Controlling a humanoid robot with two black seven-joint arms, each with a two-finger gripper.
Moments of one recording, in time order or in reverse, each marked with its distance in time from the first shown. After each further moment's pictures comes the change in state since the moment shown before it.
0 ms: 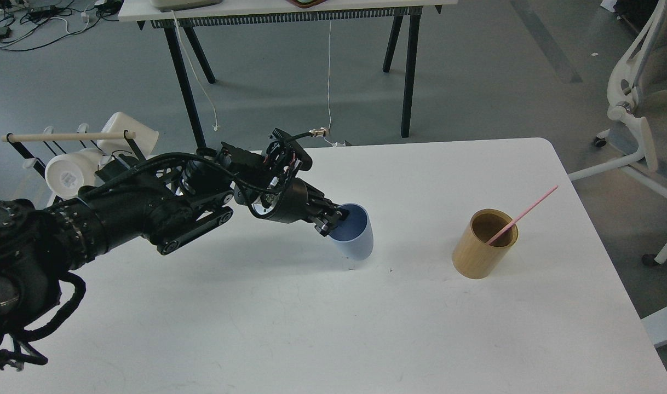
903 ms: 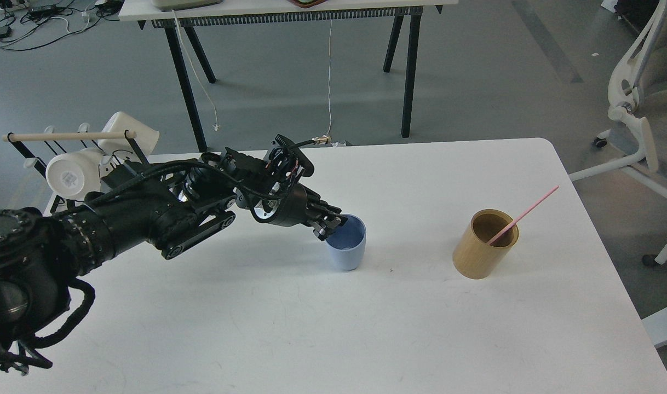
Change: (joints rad) left arm 0.030 0.022 -0.092 -0.044 0.026 -0.064 0.001; right arm -0.002 0.003 -0.007 0.004 0.000 0.000 0.000
